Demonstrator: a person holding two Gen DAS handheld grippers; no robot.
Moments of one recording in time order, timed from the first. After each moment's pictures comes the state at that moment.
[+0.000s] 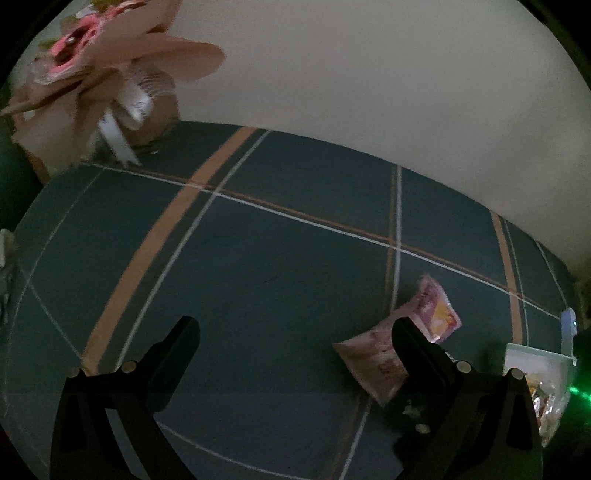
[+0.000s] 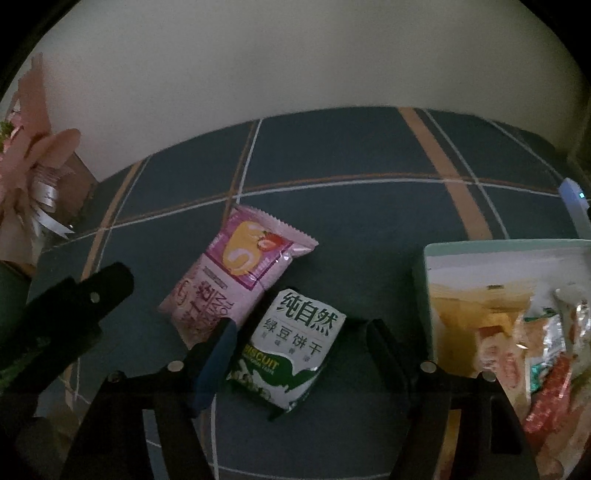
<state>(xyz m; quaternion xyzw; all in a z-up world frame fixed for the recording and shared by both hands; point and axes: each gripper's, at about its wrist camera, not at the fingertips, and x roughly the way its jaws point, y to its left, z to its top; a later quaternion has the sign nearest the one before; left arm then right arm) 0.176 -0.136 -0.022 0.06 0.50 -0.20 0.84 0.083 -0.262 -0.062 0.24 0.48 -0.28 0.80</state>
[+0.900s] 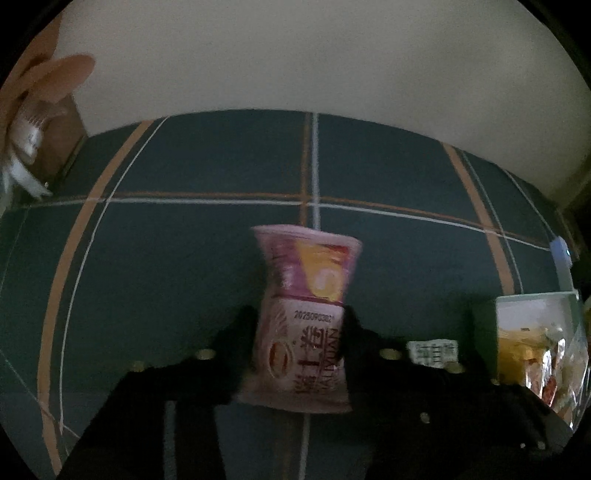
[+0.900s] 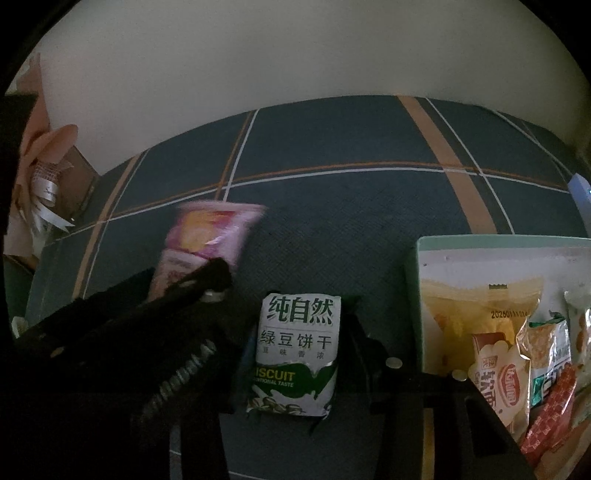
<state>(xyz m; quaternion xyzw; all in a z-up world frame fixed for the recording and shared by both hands) 0.157 -0.195 -0.054 0.13 0.52 -0.28 0.80 0.073 -0.279 -0.072 0.25 0.49 -0.26 0.80</state>
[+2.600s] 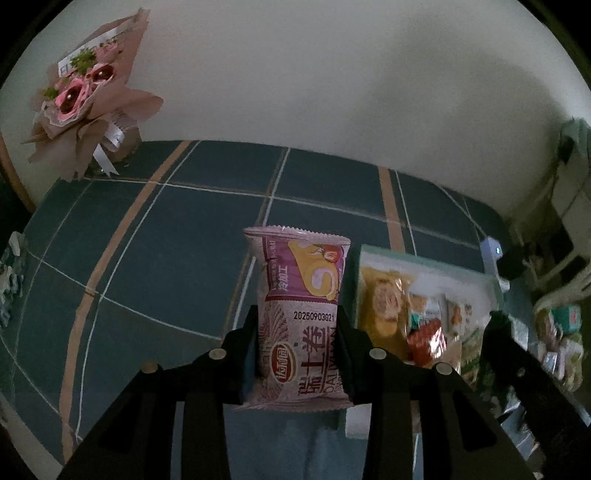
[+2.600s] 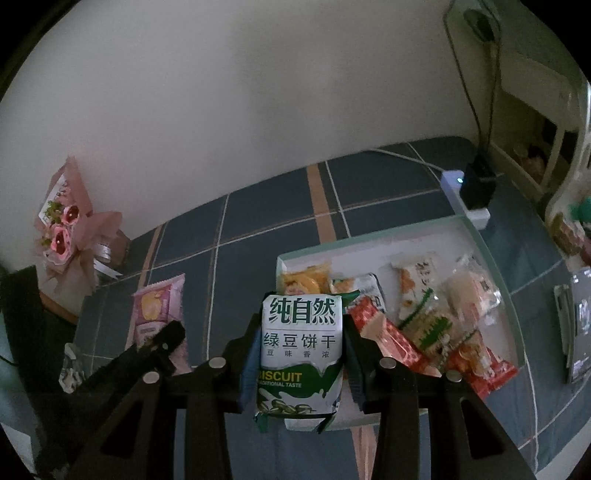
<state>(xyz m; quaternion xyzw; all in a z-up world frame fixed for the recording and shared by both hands) 0.004 -0.159 0.067 0.10 0.49 -0.26 0.83 -0.117 -0.284 0.087 0.30 0.40 -0.30 0.81</state>
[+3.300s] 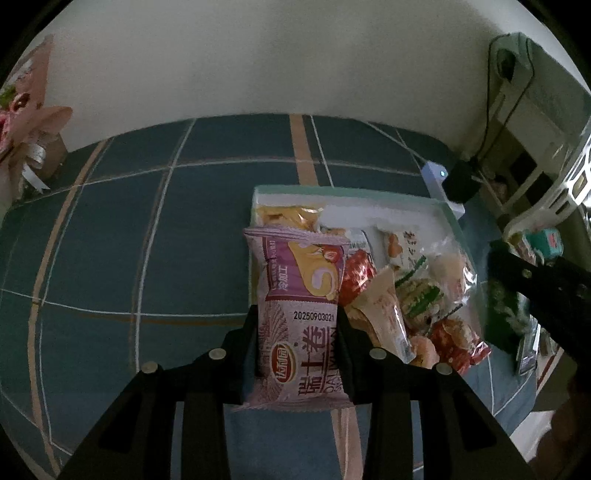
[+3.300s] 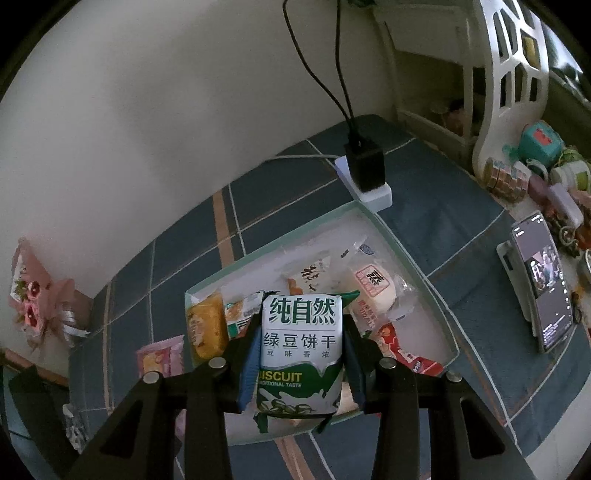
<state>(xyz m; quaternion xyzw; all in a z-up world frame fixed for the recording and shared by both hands) -0.061 -0.222 0.031 0.16 0.51 -0.36 0.76 -0.201 -0.360 0.064 0.37 0.36 -0.39 0.76</state>
